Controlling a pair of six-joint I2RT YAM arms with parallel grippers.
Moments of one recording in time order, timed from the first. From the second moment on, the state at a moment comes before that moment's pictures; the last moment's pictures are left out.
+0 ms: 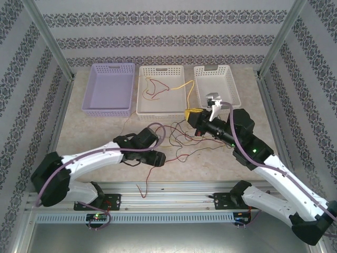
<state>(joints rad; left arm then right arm) -0.84 1.37 0.83 -0.58 0.14 -0.56 0.67 0.84 0.92 -0.18 -0.22 0.45</state>
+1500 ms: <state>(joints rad) -0.80 1.40 1.64 -1.01 -0.05 -0.29 0.67 0.64 0.88 -0.28 -0.25 0.47</state>
